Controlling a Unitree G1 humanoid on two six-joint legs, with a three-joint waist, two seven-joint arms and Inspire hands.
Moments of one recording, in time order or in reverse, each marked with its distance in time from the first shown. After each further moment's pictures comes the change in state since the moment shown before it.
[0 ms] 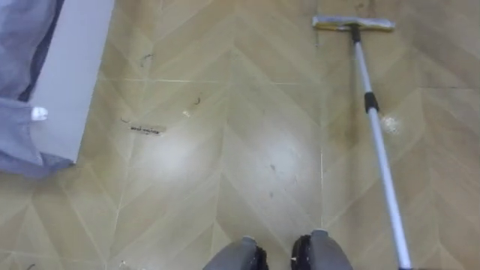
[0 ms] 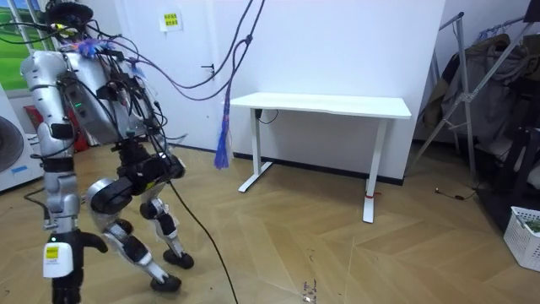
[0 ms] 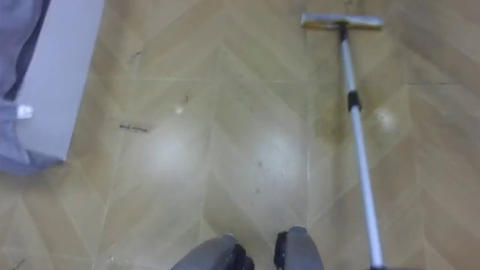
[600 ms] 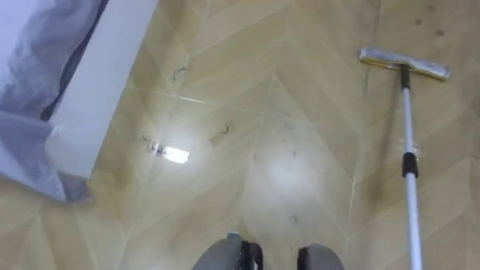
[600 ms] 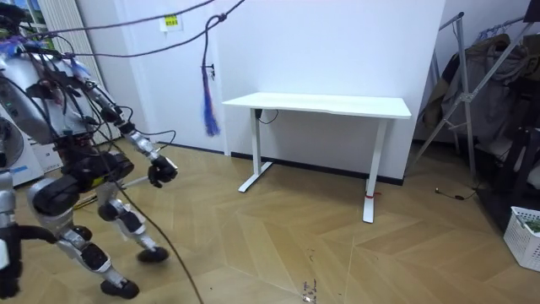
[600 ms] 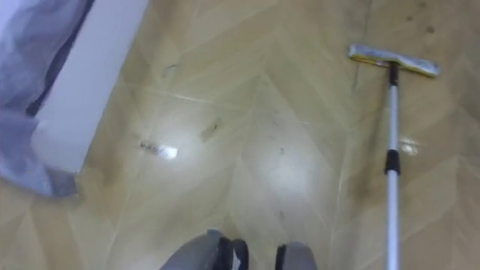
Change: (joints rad) left arm 0.063 -0.063 0.060 -0.058 0.080 -0.056 -0.072; right arm 0.427 0.128 -0.002 -0.008 0.132 -0.033 0.002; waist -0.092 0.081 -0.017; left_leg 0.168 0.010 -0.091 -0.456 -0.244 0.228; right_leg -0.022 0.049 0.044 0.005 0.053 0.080
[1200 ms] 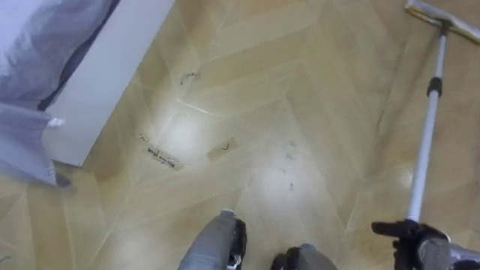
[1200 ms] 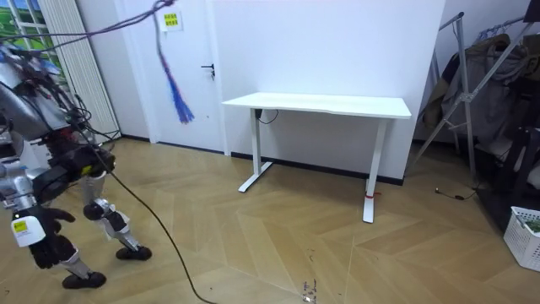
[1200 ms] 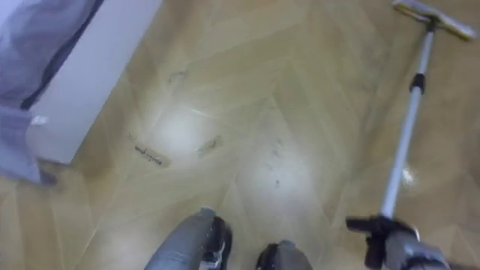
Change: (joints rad) left arm 0.080 0.063 -0.095 -0.085 0.007 0.058 -0.037; right arm -0.259 -0.116 -0.070 -0.061 0.190 -0.050 0.020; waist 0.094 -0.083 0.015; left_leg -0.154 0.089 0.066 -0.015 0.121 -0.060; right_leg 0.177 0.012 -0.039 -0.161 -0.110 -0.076
